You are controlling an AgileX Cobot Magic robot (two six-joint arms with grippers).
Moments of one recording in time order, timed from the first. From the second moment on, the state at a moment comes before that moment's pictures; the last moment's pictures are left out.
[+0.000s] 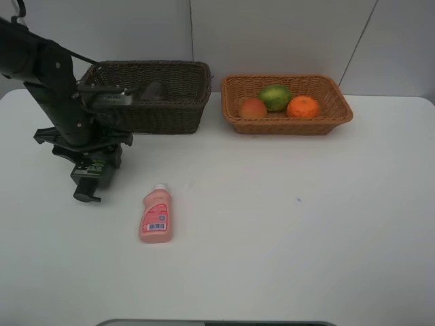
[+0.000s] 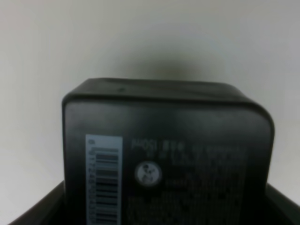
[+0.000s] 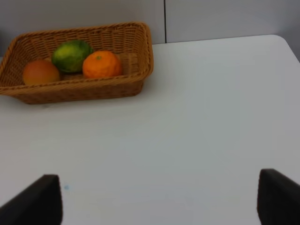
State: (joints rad) left arm -0.25 1.91 -1.06 0.06 0.54 -0.24; right arm 0.06 -0.01 -0.53 -0.14 1.06 0.12
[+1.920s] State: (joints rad) left arm -0.20 2.11 -1.50 0.24 0.12 -0.24; right arm 0.06 -0.01 -0.53 -0.14 1.06 0.12
